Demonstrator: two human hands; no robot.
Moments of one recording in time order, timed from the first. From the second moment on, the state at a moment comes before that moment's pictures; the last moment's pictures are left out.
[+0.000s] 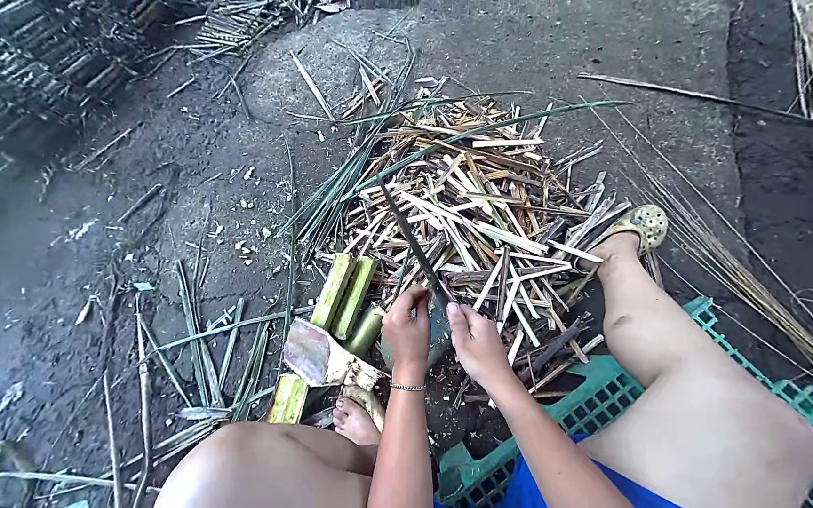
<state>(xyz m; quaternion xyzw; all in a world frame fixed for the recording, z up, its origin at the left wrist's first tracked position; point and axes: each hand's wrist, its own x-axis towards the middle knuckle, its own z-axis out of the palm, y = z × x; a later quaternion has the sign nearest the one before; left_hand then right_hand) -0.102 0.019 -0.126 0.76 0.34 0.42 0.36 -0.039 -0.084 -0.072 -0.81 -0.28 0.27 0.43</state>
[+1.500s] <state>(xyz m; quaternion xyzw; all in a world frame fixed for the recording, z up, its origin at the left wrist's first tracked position) -0.096 0.005 -0.149 0.87 0.12 -0.22 0.43 0.013 -0.206 -0.062 -0.71 0.01 0.25 0.66</state>
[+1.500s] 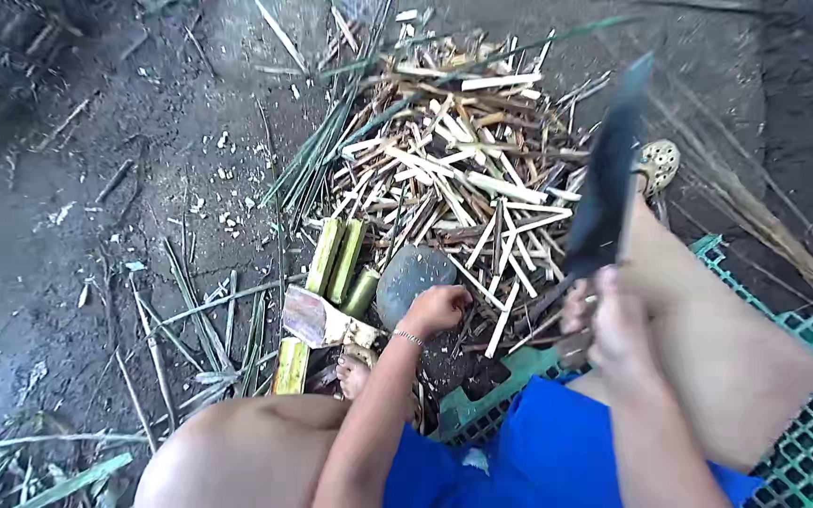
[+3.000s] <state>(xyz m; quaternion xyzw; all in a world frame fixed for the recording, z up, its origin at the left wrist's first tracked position) -0.062 0.010 -0.133 0.85 0.28 -0.04 0.44 0.039 -0.271 -0.060 -0.52 0.10 0.27 0.80</state>
